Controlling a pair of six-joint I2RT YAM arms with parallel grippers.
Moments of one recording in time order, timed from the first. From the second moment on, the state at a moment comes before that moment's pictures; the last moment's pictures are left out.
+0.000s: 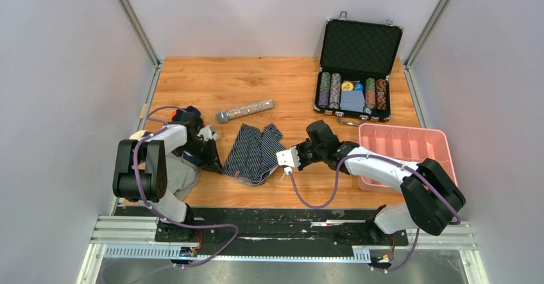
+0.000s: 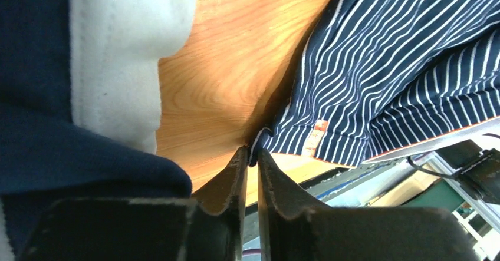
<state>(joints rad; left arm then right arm) -0.03 1.59 0.80 -0.73 0.49 -0.25 0.71 1.40 0.72 -0.07 -0.43 -1.19</state>
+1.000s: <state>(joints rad) -0.03 1.49 1.41 -0.61 0.62 -0.42 0.56 1.47 1.26 -0.18 -0.05 -1.13</state>
